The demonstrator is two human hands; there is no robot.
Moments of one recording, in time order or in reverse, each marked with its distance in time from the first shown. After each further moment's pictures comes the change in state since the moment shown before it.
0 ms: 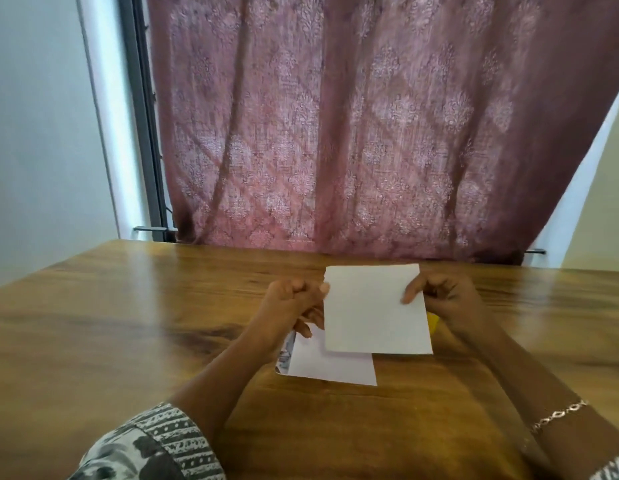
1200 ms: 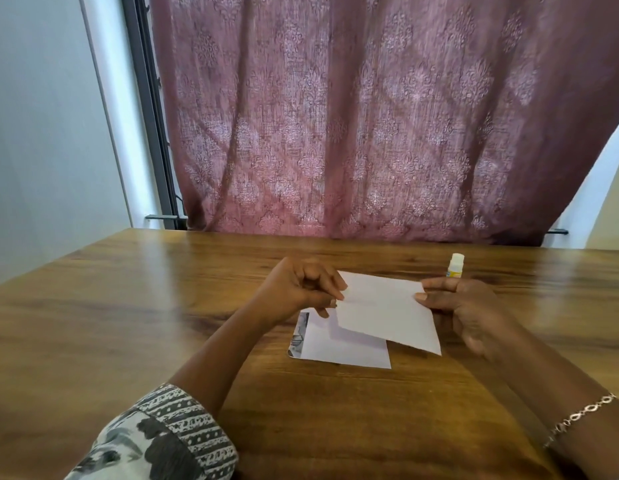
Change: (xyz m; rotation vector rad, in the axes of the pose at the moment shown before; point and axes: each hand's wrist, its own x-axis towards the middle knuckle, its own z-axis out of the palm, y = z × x) left_hand 0.007 0.008 -0.017 0.260 -0.245 0.216; right_hand -0.009 0.008 0.017 0.184 0.358 0.669
